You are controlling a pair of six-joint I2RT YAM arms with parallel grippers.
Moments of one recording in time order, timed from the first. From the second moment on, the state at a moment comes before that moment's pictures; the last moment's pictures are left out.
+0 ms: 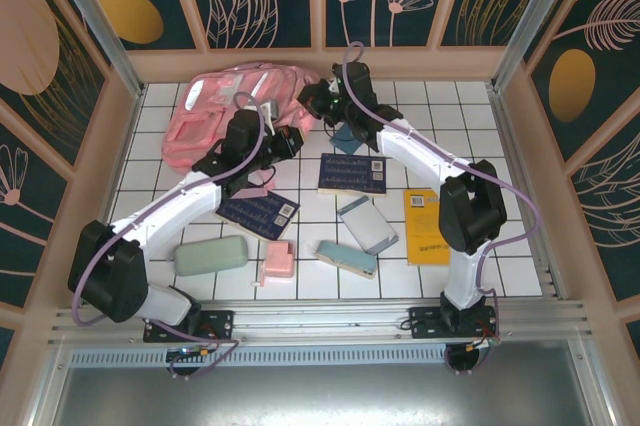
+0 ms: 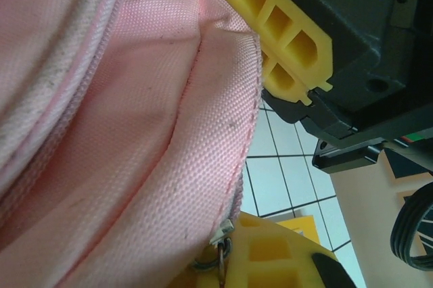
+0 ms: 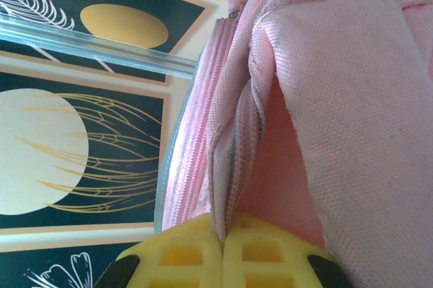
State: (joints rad) left arm -0.55 1.45 1.06 -0.05 0.18 -0.77; right arm 0.60 1.89 1.60 -0.06 -0.31 1.09
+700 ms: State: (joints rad) left arm -0.57 1.32 1.16 -0.27 0.17 -0.75; right arm 0.61 1.89 1.44 -0.09 -0.29 1.07
